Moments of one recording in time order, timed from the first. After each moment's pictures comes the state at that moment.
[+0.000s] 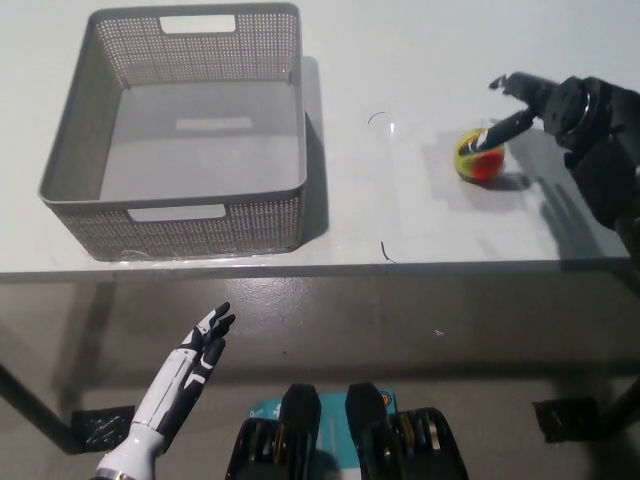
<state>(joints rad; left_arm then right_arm) -0.03 0.19 -0.12 -0.03 0.13 -0.08 -0.10 -1.21 -0.28 0.39 1.15 -0.62 0.24 0.40</state>
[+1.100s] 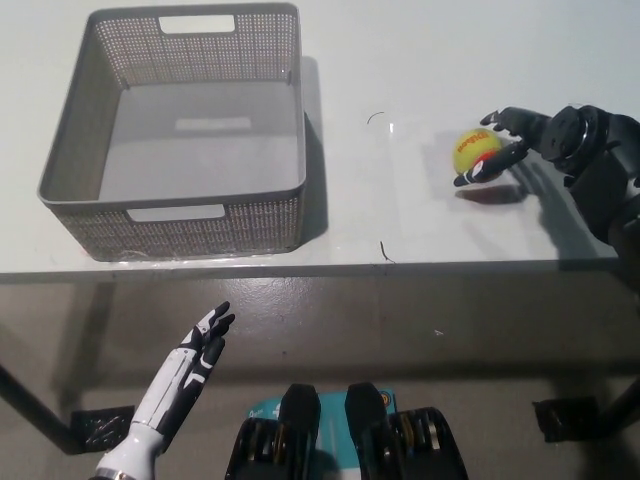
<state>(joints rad) -0.03 0.19 -0.11 -0.03 0.13 -0.08 -0.10 -1.24 -0.26 0.39 1.34 -0.55 0.11 0.37</state>
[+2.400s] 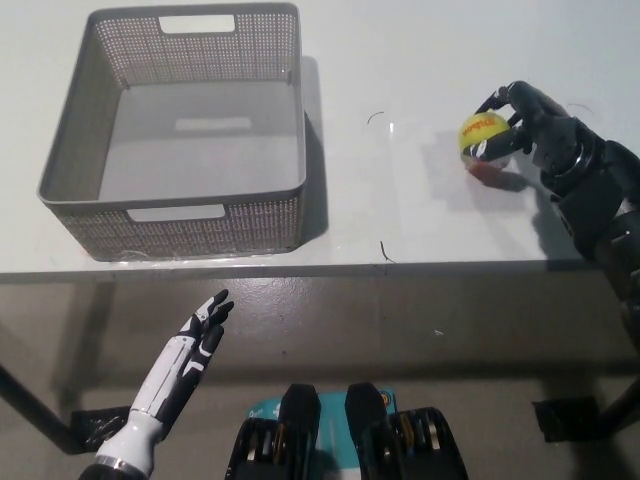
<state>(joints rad) -0.06 0.19 -0.11 -0.02 0.12 -0.07 -0.10 -1.21 -0.23 0.27 1.38 -0.43 0.01 0.00</state>
